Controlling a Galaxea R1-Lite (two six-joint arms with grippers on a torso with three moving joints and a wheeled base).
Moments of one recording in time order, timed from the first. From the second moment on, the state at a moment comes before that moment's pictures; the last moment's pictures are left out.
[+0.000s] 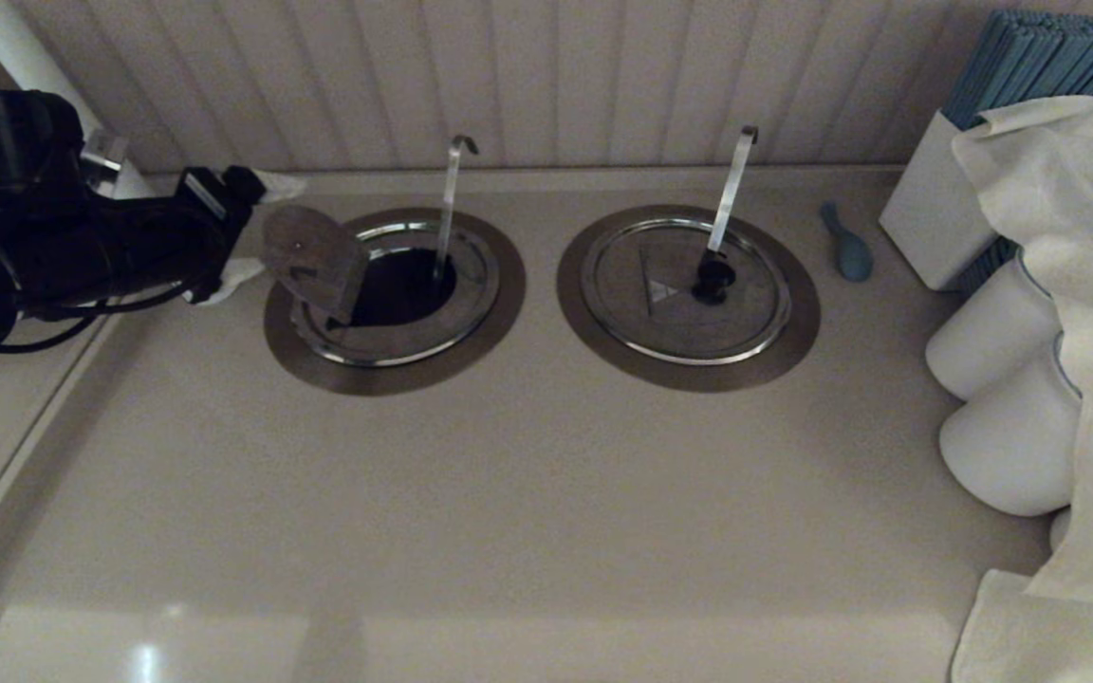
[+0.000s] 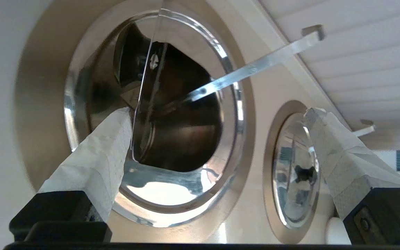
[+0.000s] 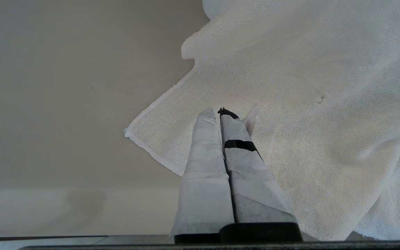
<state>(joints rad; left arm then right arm) 0.02 1.72 -1.31 -0.30 -0.36 -0.79 0.00 0.00 0.00 0.00 0.00 -0.01</state>
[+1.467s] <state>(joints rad) 0.10 1.73 -1.32 -0.26 -0.35 -0.72 0.00 0.00 0.00 0.00 0.00 -0.01</state>
